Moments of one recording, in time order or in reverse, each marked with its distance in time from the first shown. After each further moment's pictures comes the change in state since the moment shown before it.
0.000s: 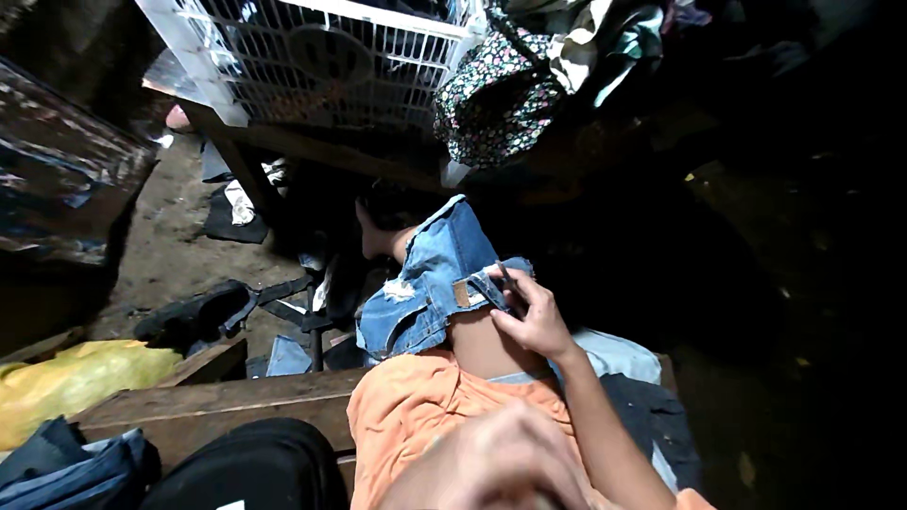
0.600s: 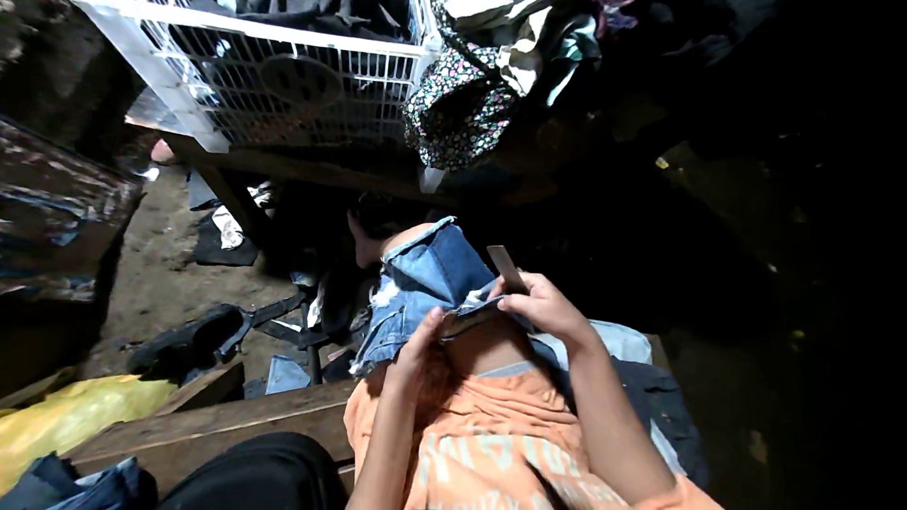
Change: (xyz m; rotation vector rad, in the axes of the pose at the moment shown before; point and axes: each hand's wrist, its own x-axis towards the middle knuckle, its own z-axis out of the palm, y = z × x) left_hand 0.006 -0.095 -0.030 -0.257 0.652 -0.517; right_hand 0.003 -0.032 -0.039 0.373 -0.188 0.323
